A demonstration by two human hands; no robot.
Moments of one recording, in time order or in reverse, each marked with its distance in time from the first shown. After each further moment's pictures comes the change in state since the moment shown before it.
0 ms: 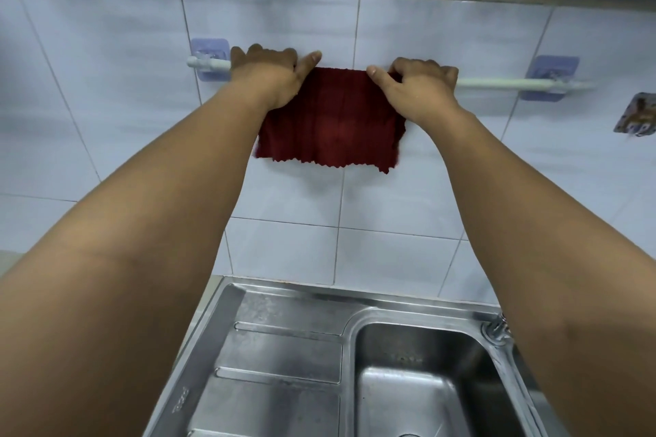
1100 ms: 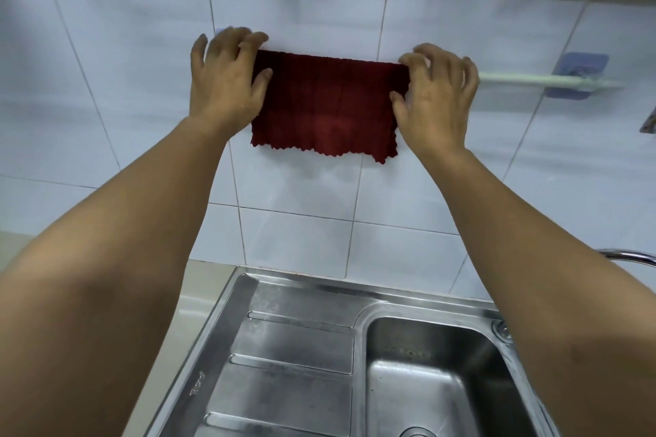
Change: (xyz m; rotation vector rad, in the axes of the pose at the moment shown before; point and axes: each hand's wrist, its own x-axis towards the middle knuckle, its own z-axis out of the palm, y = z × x) left_hand -0.040 -0.081 0.036 -0.099 0.481 0.079; right_hand -0.044 -0.012 0.034 -0.103 0.472 -0.139
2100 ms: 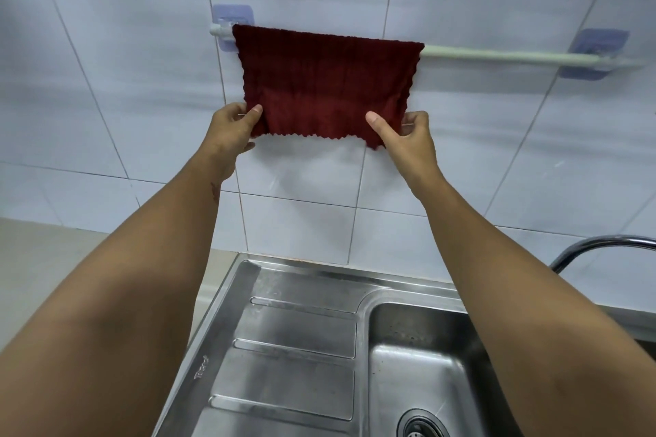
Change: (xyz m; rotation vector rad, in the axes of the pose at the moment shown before) left_hand -0.061 -0.001 0.042 -1.153 -0.298 -0.809; right_hand -0.062 -0.021 0.022 0.819 -0.470 0.767
